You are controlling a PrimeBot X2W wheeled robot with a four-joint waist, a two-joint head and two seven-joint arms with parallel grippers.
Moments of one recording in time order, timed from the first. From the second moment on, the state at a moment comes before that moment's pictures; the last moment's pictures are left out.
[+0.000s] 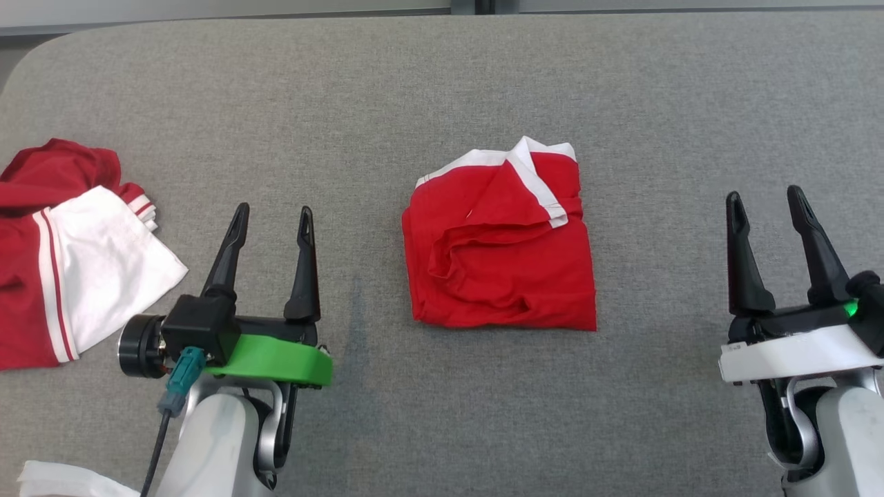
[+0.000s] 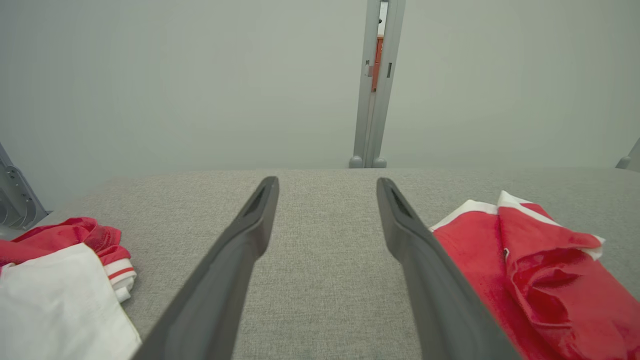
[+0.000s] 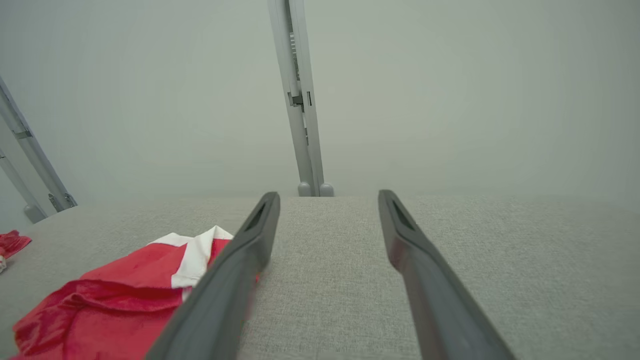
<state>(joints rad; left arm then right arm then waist) -0.27 0.08 -0.22 0.17 -0.22 0.02 -0.26 -0.13 -0.16 -0.02 -0.04 0.24 0.13 -0.22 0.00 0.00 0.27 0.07</state>
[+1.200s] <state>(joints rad) -0.32 0.08 -0.25 0.13 -0.21 0.01 -0.26 -0.30 -0.17 0.24 0.23 0.32 0.13 -0.09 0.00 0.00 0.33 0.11</state>
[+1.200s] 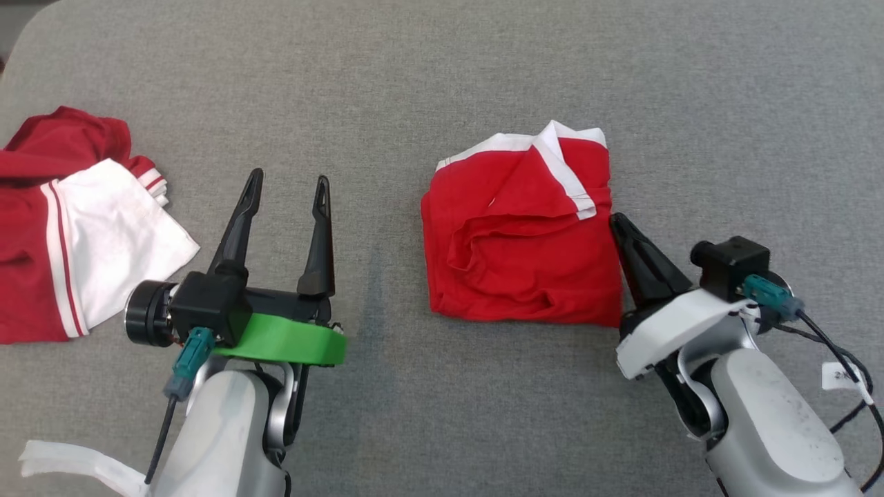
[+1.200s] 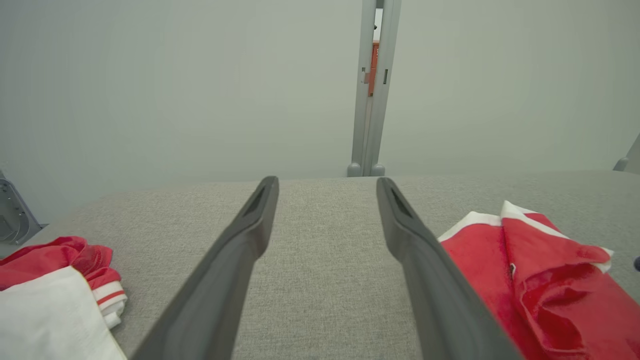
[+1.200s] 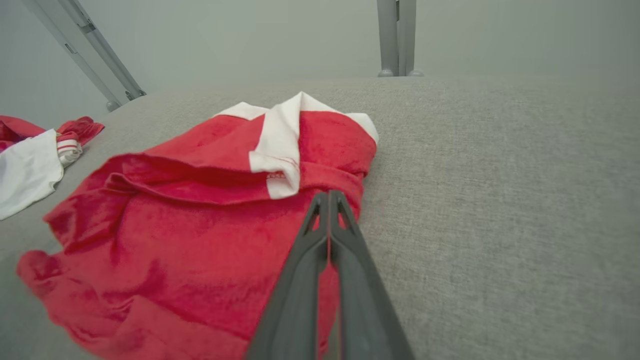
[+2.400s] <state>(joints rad) -0.31 0.06 -0.23 0.14 -0.19 0.02 -0.26 -0.61 -0.21 0.39 0.43 0.43 0.13 -0.26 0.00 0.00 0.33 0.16</state>
